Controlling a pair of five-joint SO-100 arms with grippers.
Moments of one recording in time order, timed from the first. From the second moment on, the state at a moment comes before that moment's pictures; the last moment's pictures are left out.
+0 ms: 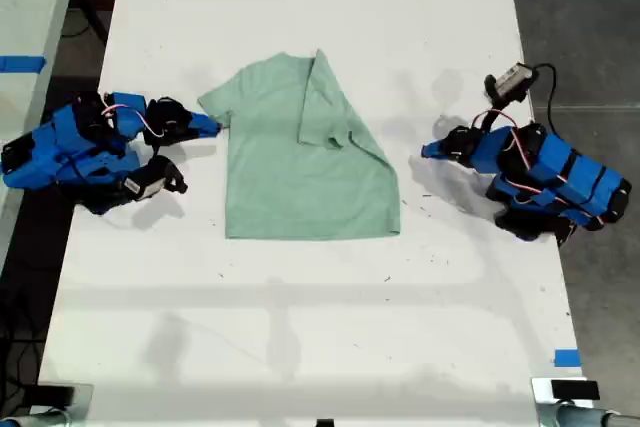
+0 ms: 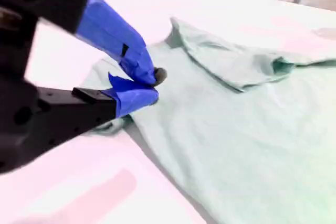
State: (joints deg) arm 0 -31.2 198.9 174.7 57.9 4.3; arm 1 33.6 200.3 174.5 68.7 -18.0
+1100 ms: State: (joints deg) arm 0 -59.9 91.2 115.5 64.7 32.9; arm 1 33.6 200.3 174.5 68.7 -18.0
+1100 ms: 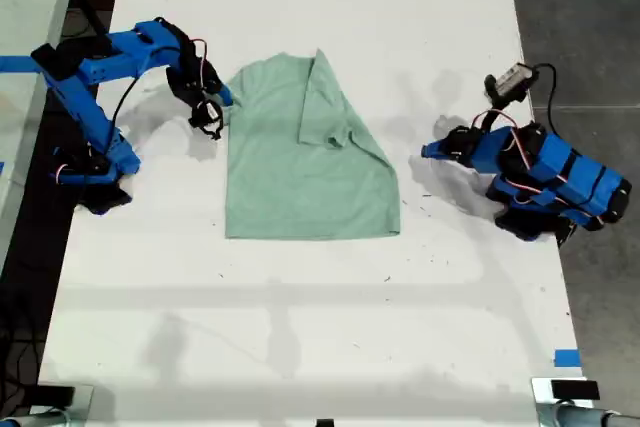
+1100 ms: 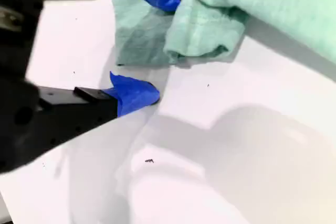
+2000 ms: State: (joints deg) arm 0 -45.9 73.3 62.6 86.7 32.1; arm 1 33.6 200.3 174.5 68.7 -18.0
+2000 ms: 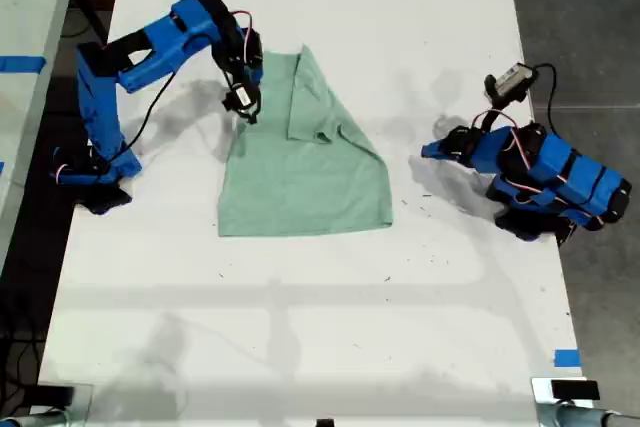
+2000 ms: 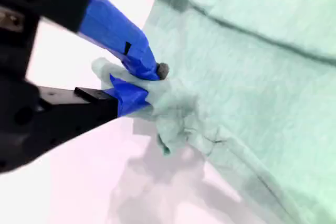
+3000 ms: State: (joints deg) arm 0 -42.6 110.2 74.4 80.2 29.1; arm 1 33.6 200.3 174.5 68.7 -18.0
